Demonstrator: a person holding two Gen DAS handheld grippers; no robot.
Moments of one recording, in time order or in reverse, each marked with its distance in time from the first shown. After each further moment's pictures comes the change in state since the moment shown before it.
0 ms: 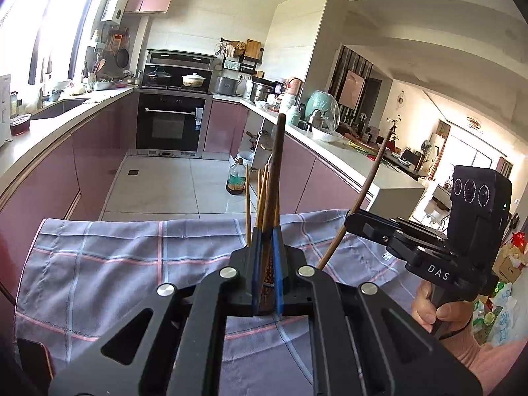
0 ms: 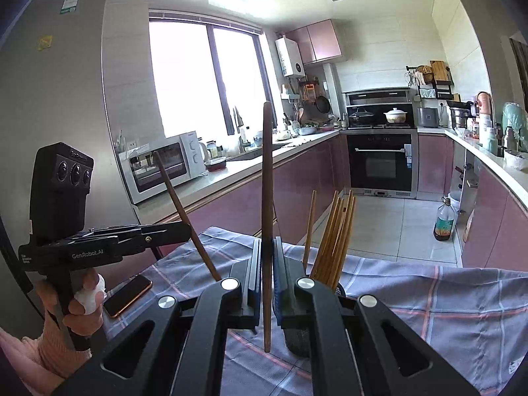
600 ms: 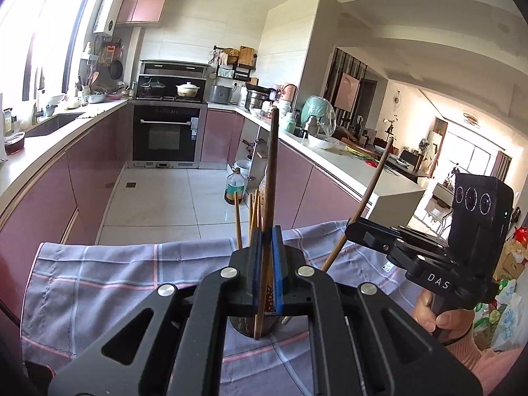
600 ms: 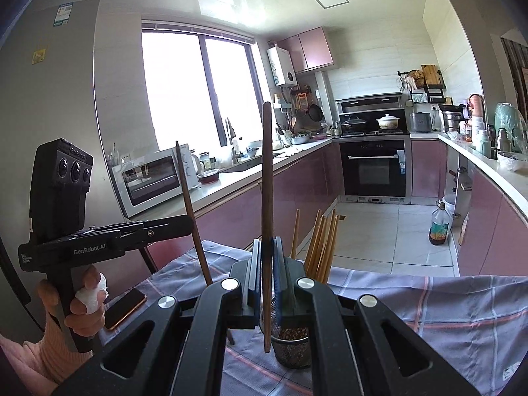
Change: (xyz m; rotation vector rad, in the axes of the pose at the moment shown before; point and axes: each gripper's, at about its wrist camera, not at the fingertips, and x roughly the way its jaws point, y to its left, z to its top) left arm 0.015 -0.013 0.037 0.041 -0.027 -0.007; right arm -0.008 -0.014 0.013 0.023 -0.046 -0.023
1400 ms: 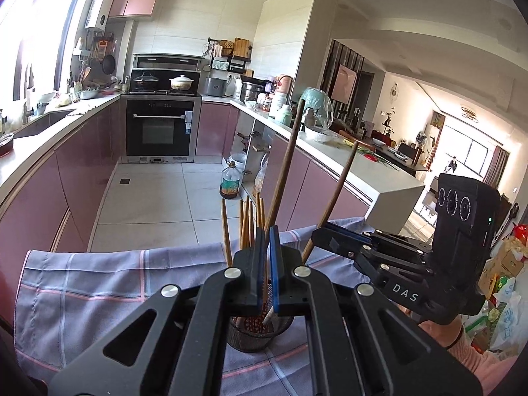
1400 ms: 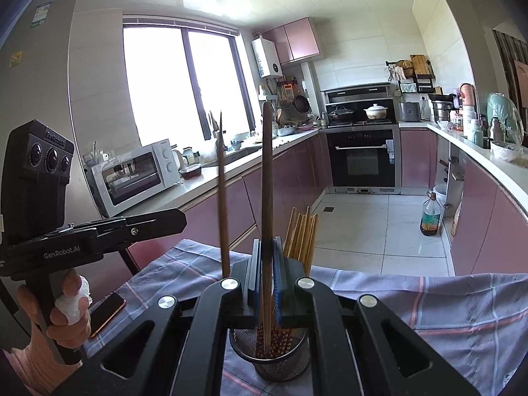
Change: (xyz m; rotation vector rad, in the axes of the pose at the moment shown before) left arm 0.047 -0.012 0.012 0.007 0.053 -0.020; right arm 0.040 -0.022 -0.002 0.027 0.048 -0.054
